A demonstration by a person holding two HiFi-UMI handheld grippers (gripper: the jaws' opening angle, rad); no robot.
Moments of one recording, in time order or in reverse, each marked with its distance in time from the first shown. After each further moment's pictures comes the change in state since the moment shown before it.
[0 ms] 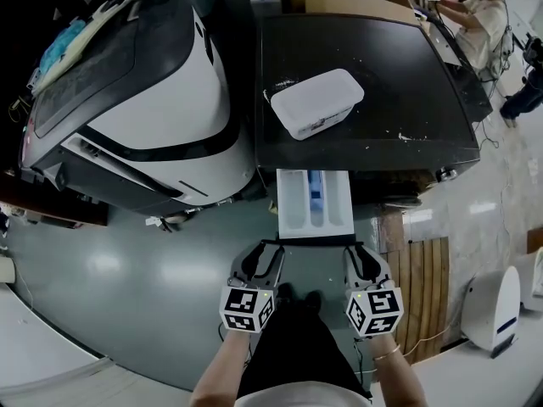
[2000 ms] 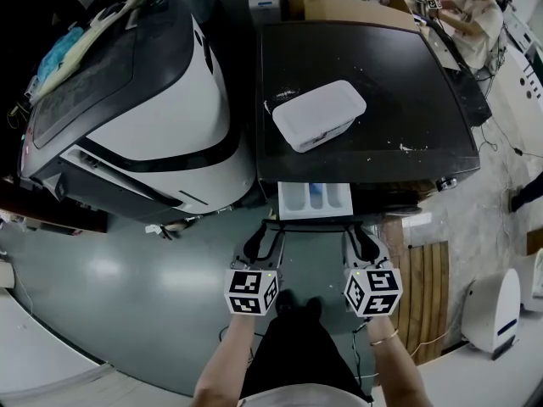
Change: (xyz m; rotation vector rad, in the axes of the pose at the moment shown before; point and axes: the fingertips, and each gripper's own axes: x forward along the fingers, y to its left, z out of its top) left arm 0.048 0.027 0.036 0.006 -0.033 0.036; right arm 0.049 -0.016 0.040 0.034 -0.026 -0.049
